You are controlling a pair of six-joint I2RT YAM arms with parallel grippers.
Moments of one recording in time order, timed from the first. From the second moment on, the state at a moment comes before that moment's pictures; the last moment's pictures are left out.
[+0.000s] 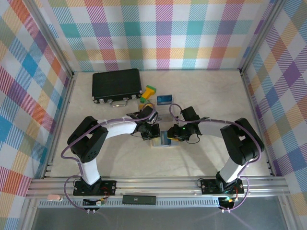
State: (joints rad) left arm -0.72 1.82 1.07 -0.38 0.28 -0.86; right arm 0.50 1.67 0.78 -0.22 -0.59 0.62
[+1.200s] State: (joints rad) left arm -0.68 1.62 1.10 -0.38 0.25 -0.89; right arm 0.44 1.20 0.67 -0.17 -0.47 0.65
